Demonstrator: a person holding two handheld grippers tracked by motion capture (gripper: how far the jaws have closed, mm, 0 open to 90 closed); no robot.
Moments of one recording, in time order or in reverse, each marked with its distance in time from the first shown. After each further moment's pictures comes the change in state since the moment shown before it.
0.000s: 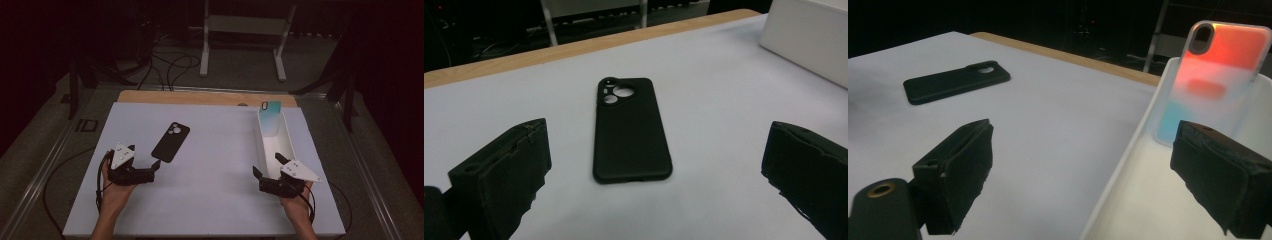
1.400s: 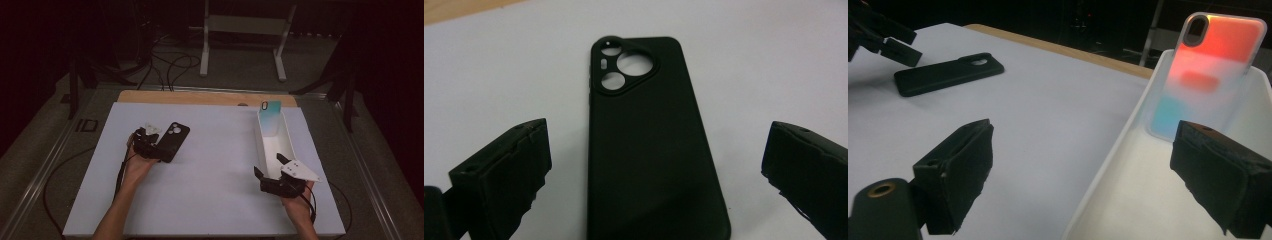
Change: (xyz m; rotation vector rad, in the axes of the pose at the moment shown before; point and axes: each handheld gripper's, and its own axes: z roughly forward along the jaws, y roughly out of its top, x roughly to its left) left arm 0.016 0.012 0.112 0.269 -0.005 -0.008; right arm -0.003 -0.002 0.000 0.025 -0.016 -0.002
